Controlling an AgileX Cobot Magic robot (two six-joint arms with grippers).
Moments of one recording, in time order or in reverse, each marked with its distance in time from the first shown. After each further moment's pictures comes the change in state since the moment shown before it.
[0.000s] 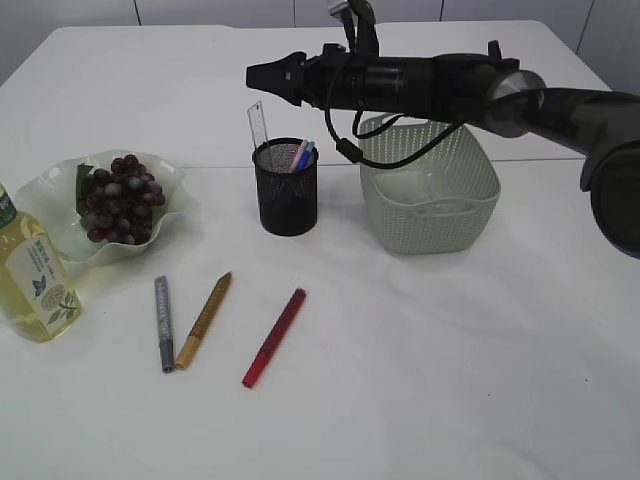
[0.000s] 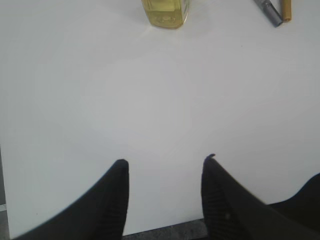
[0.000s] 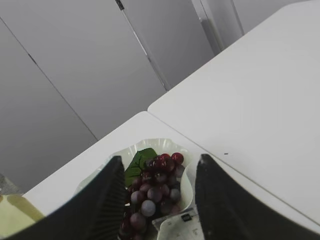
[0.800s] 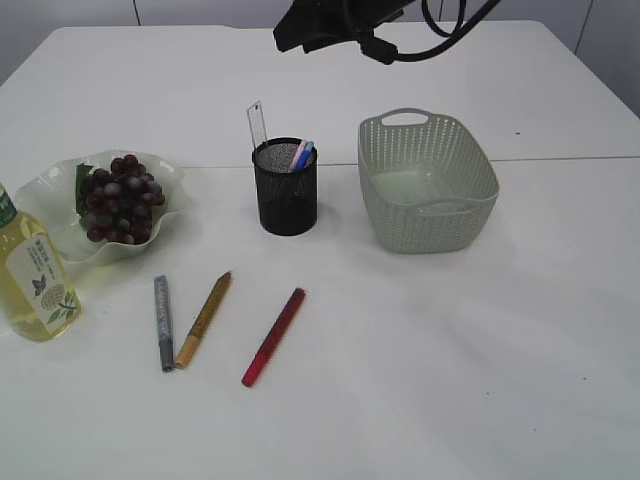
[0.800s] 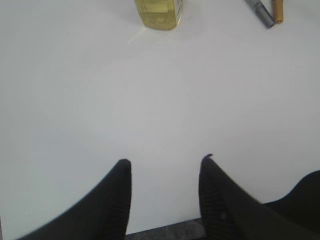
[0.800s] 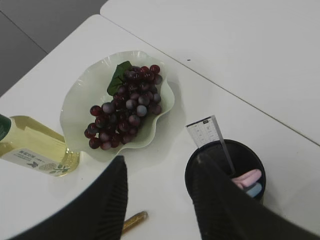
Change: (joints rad) left arm 0.000 0.000 0.000 -0.021 0.000 0.000; right arm 0.037 -0.309 -0.086 -0.935 0.174 0.861
